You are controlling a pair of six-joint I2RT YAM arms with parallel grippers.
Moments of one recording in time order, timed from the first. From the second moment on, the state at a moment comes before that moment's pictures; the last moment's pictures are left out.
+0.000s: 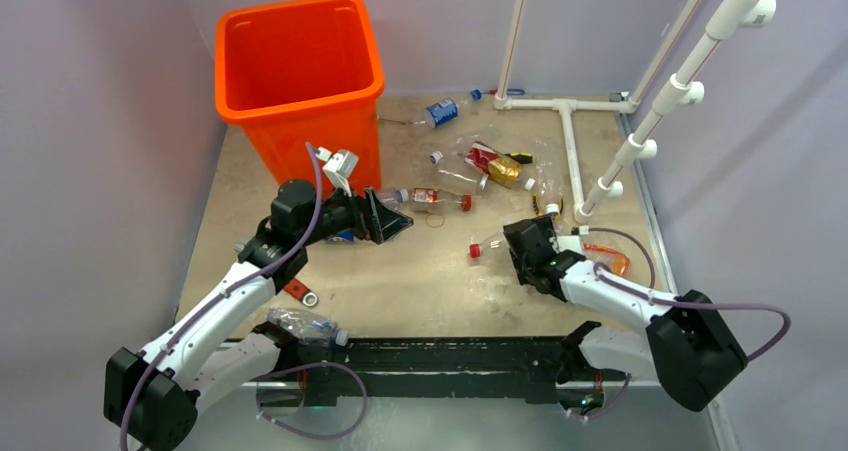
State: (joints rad) left arm -0.49 0.93 0.67 0.03 0.48 -0.57; right arm 0.60 1.14 0.44 -0.28 0.59 1.76
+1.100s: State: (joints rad) left arm -0.49 0.65 0.63 0.24 0.34 -0.60; right arm 0.81 0.78 0.38 0.54 0.31 0.98
